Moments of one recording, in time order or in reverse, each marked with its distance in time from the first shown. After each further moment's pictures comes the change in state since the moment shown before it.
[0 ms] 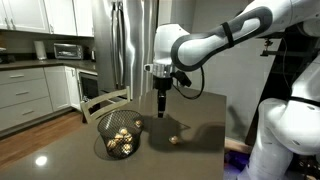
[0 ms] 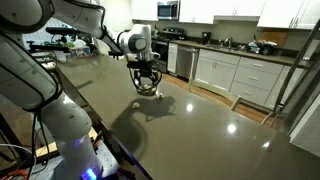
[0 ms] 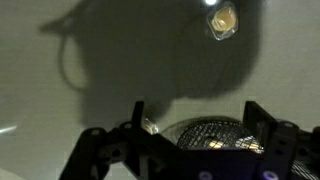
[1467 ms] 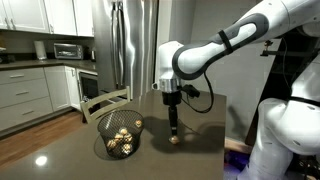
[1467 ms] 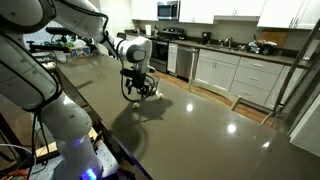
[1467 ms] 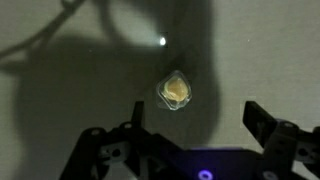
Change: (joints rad) arm 0.011 0.004 -0.016 -0.104 0.158 -0.117 -0.001
